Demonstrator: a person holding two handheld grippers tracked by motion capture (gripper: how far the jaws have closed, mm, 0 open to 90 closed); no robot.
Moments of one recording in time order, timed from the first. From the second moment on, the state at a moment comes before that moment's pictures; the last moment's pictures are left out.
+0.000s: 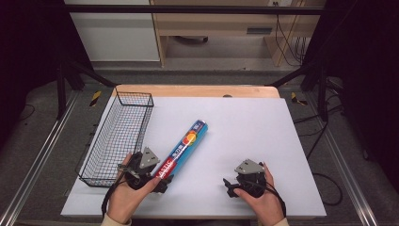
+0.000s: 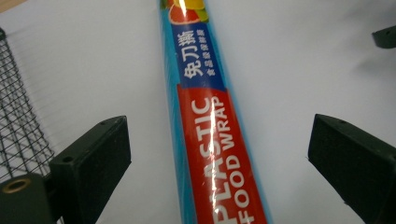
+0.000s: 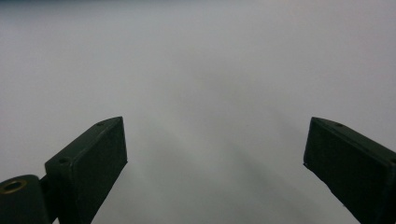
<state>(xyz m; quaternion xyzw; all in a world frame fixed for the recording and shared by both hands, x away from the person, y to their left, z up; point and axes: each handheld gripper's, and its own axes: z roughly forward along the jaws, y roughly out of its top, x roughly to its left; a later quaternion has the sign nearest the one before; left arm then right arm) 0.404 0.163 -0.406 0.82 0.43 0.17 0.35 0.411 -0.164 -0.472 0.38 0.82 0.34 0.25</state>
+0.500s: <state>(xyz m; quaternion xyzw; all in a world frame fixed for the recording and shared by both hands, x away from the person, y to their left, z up) 0.478 0.129 -0.394 0.91 0.35 0.14 0.20 0.405 -0.161 -0.469 0.36 0.83 0.35 0.24</state>
